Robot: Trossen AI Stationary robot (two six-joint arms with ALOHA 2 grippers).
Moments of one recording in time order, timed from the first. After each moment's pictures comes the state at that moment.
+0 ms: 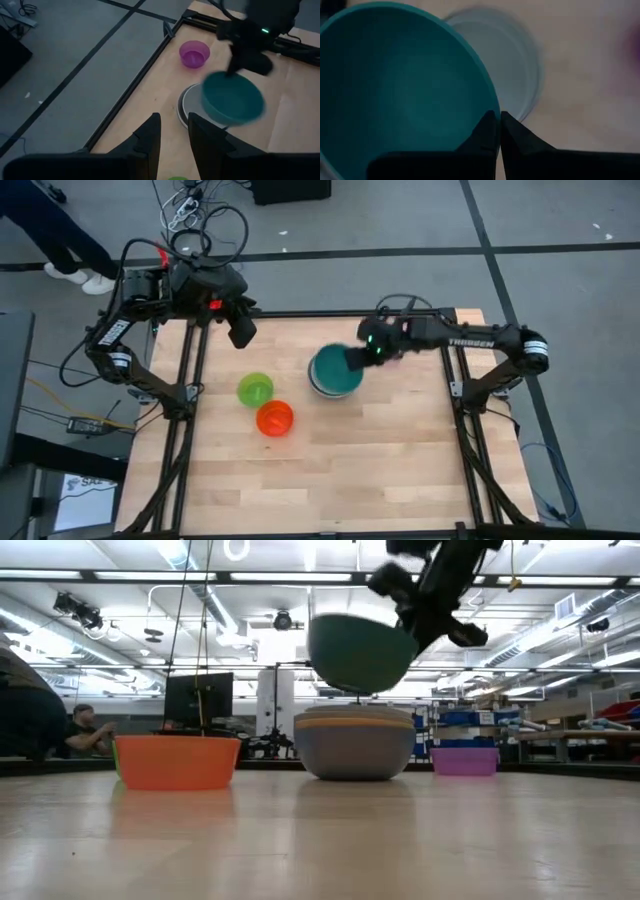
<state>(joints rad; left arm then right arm) 0.24 1.45 2.17 -1.43 -0.28 -0.17 -0.23 1.47 1.26 -0.82 0.03 1.00</state>
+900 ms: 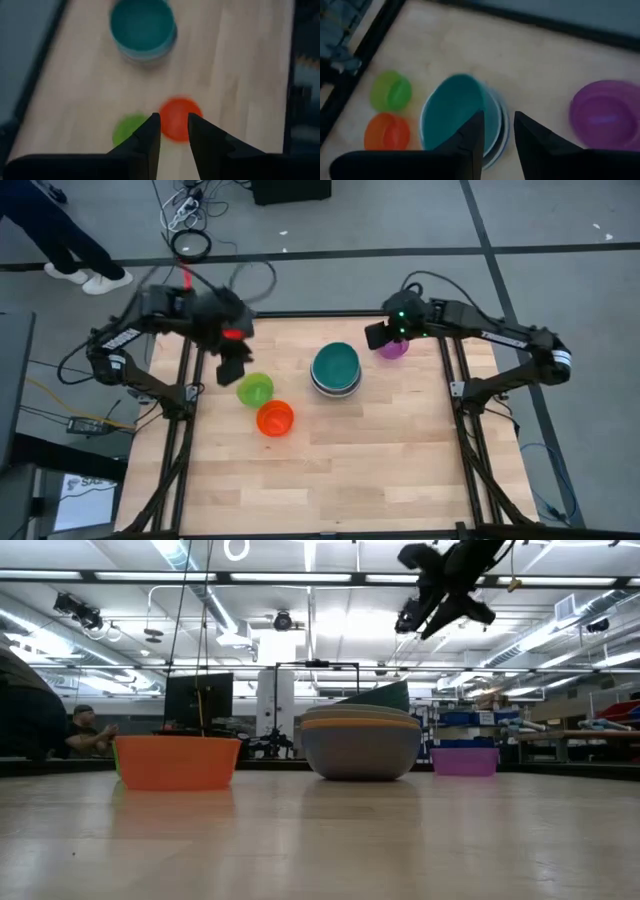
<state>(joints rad) 0.18 1.40 1.96 -1.58 0.03 -0.11 -0.36 1.27 1.26 -0.82 0.14 0.74</state>
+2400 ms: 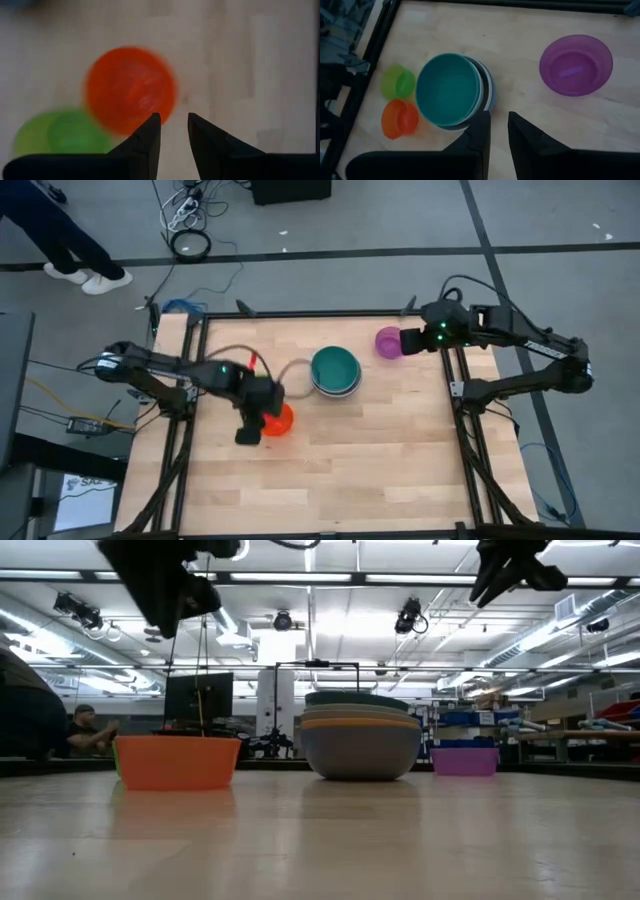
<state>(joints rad) -0.16 1.42 1.23 -1.08 0.10 -0.06 -0.27 1.01 1.25 -1.11 0.19 0.96</state>
